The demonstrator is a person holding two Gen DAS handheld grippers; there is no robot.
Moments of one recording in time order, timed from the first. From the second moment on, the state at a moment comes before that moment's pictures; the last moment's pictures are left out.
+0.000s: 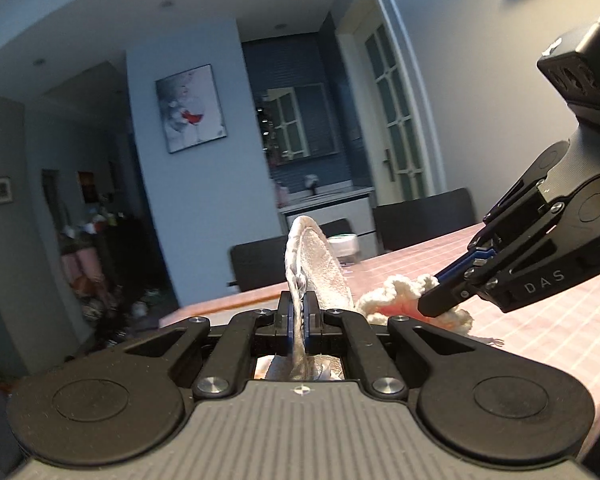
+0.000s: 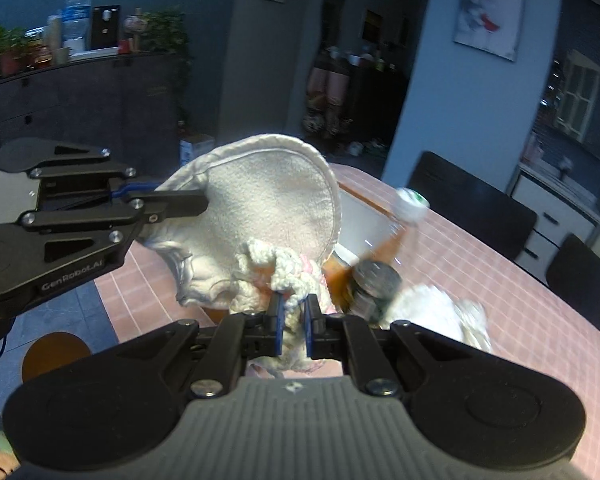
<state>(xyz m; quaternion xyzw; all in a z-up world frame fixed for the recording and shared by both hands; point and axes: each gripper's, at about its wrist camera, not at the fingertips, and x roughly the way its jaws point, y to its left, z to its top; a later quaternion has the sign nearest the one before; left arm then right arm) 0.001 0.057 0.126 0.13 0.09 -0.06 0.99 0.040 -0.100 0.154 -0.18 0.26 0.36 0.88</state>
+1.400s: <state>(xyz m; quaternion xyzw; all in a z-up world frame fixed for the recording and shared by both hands) 0.225 0.158 0.082 0.10 0.33 -0.03 0.94 0.275 0.070 0.083 -0.22 0.40 0.17 0.87</state>
